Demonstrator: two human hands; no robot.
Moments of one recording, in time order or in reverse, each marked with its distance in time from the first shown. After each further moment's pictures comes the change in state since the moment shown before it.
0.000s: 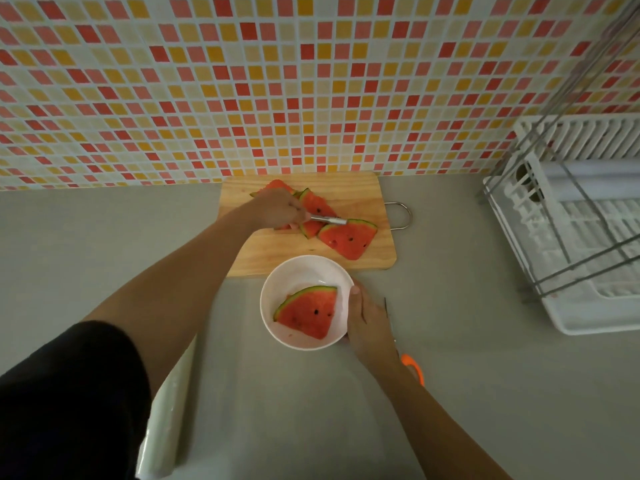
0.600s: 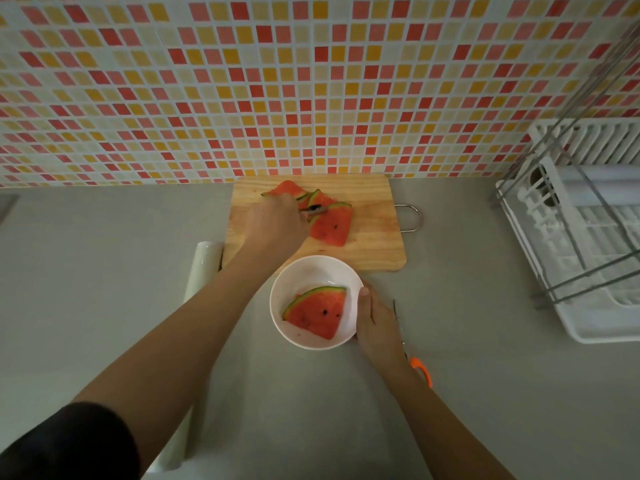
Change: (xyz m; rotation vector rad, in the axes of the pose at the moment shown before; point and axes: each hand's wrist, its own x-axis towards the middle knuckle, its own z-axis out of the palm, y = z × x) left_hand -0.060 0.026 0.019 0.318 0.543 -0.099; right_hand -0.001 -0.005 -0.002 0.065 -0.049 -0.034
